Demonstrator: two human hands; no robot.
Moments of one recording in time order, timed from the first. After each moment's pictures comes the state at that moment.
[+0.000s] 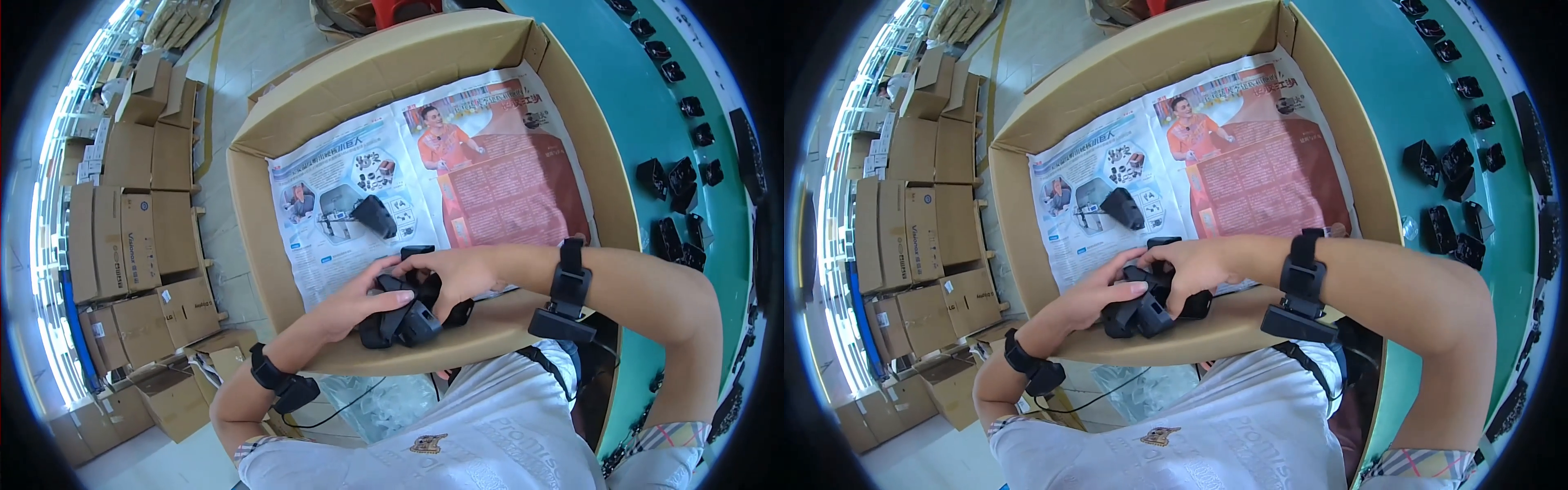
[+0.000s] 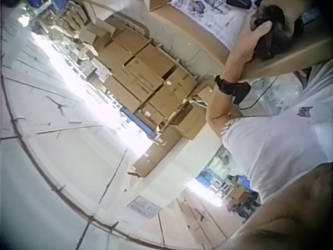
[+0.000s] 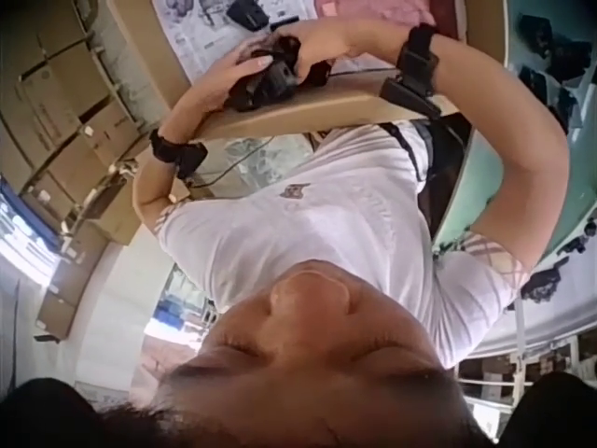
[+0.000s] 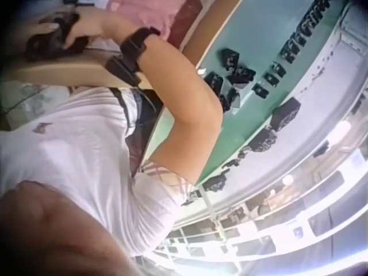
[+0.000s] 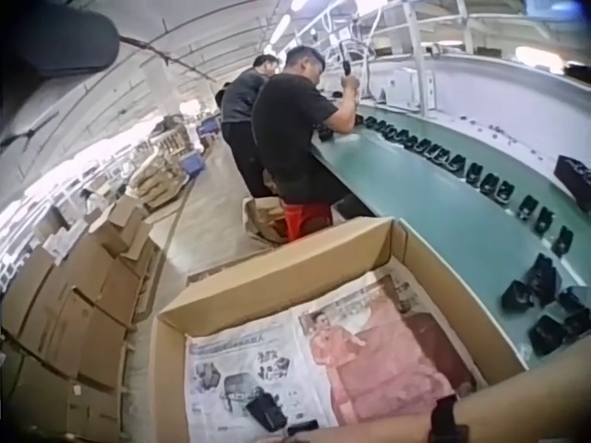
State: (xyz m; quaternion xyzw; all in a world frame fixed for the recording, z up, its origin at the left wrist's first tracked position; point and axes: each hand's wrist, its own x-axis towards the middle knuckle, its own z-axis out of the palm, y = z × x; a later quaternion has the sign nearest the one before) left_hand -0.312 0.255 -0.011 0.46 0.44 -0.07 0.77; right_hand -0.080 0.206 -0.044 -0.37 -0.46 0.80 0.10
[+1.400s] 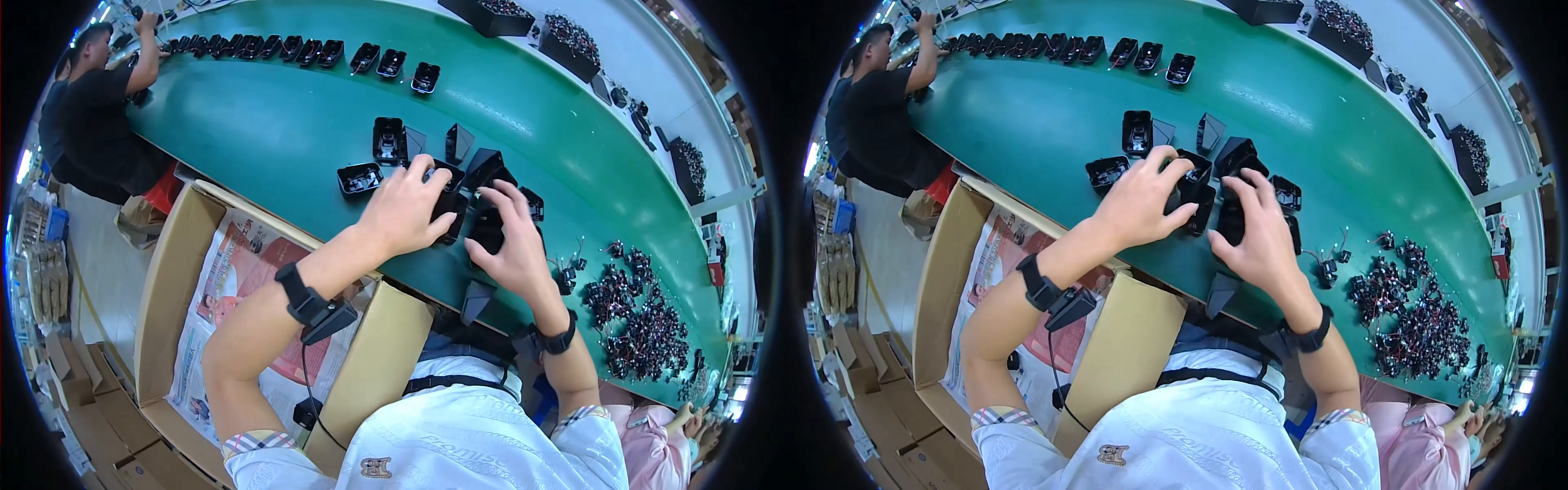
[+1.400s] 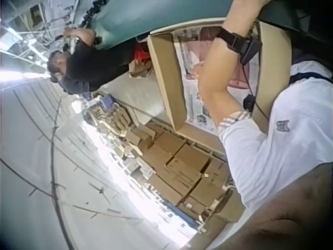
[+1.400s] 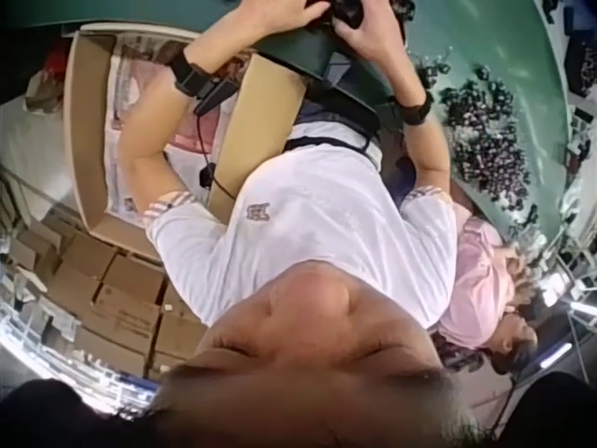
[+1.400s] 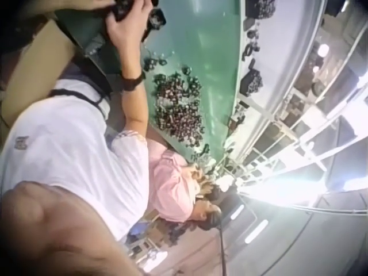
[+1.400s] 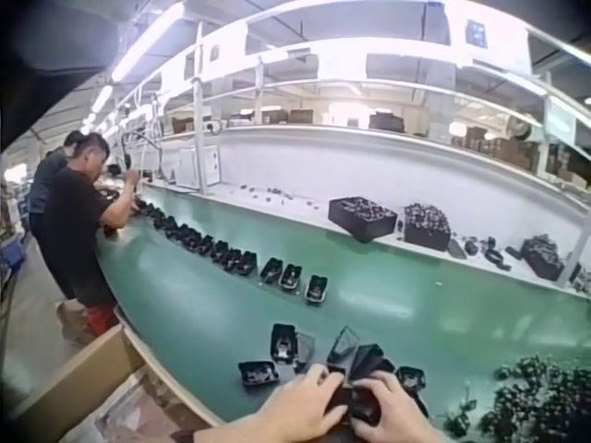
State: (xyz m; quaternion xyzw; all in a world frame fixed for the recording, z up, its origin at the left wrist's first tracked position) left_hand 0.120 0.124 -0.006 0.93 -0.21 0.09 0.28; right_hand 0.099 -0.099 0.010 -0.92 -0.19 -0.02 0.34
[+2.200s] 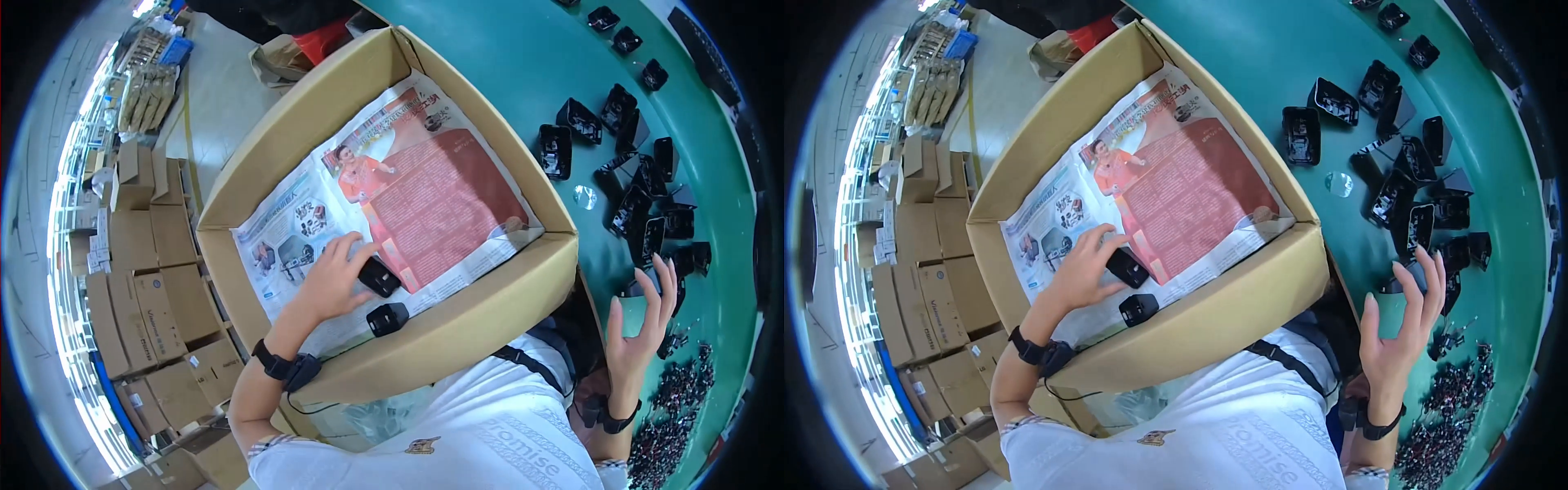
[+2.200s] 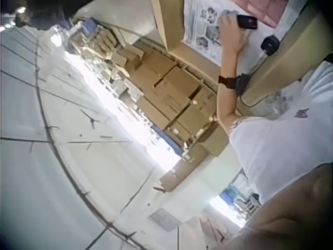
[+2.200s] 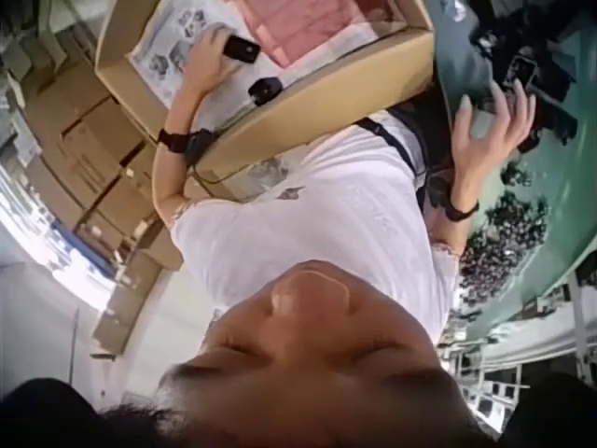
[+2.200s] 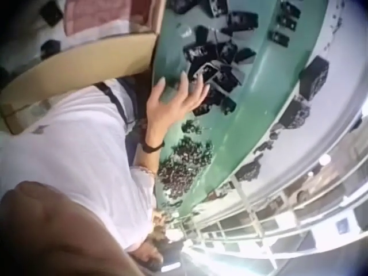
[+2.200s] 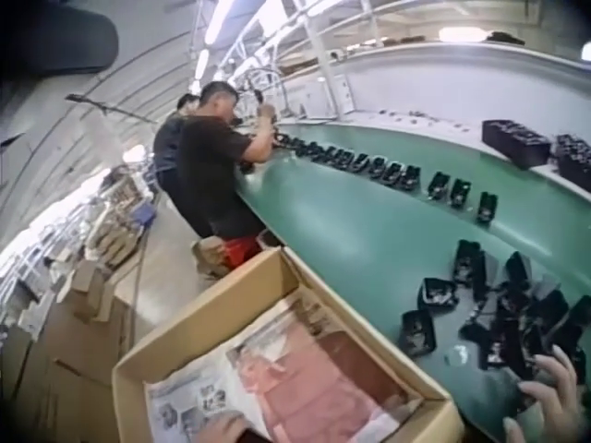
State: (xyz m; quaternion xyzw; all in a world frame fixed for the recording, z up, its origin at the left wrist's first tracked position) left_hand -0.234 0.287 -0.031 0.96 0.13 -0.14 0.19; right_hand 0.028 -0.094 0.006 -0.90 -0.36 -0.07 0.25
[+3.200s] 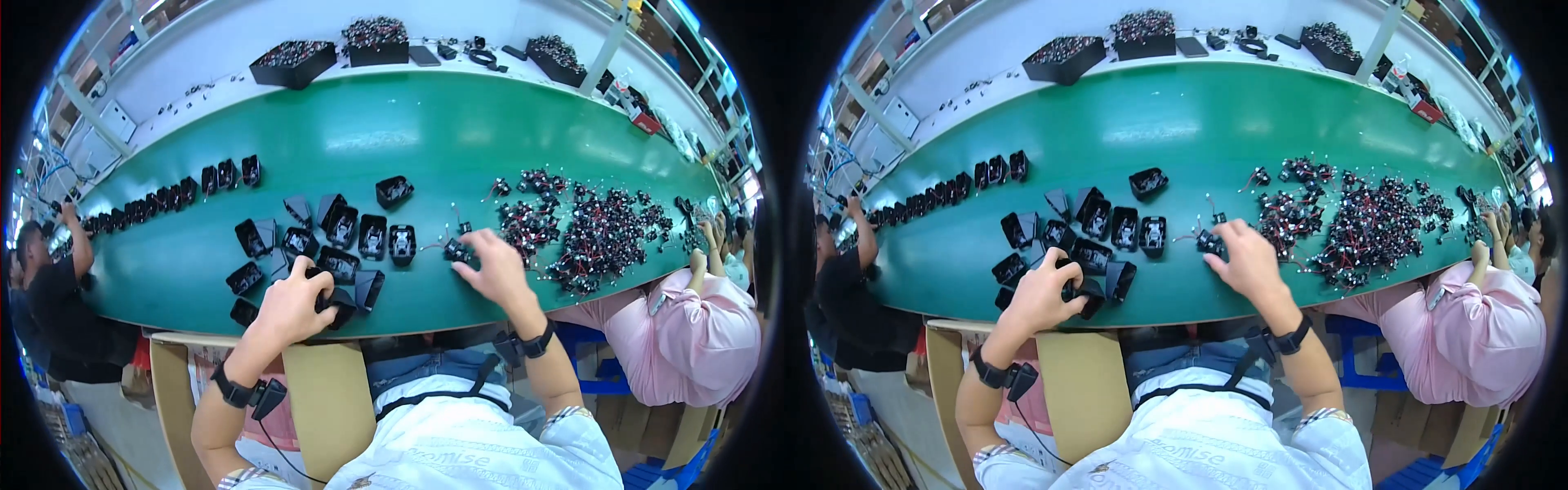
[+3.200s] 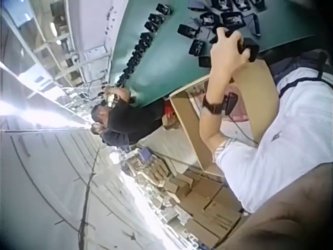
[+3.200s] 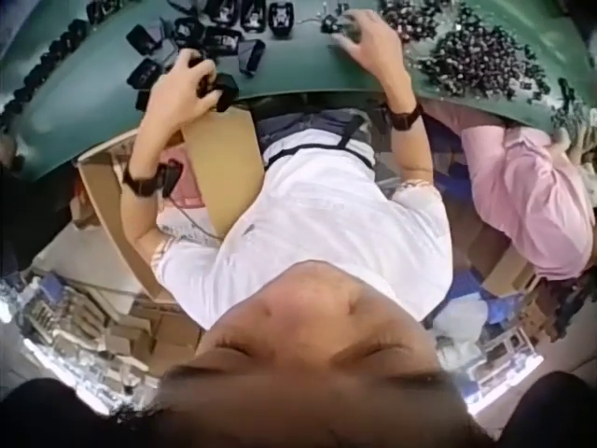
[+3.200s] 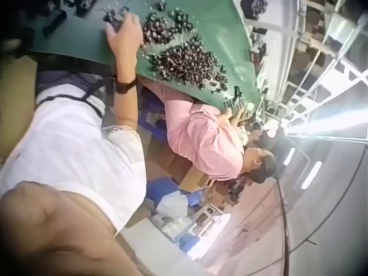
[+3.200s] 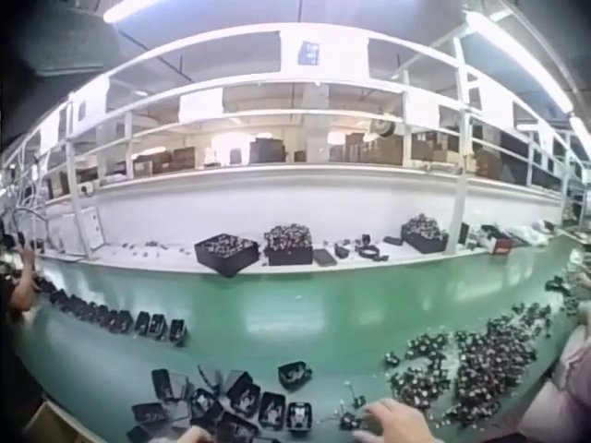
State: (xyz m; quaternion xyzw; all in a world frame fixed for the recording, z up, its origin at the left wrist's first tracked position) left_hand 0.085 0.094 0.050 0.94 -0.31 -0.11 0.11; right_hand 0.007 -0.253 -0.021 -0.97 -0.01 -0.17 0.19
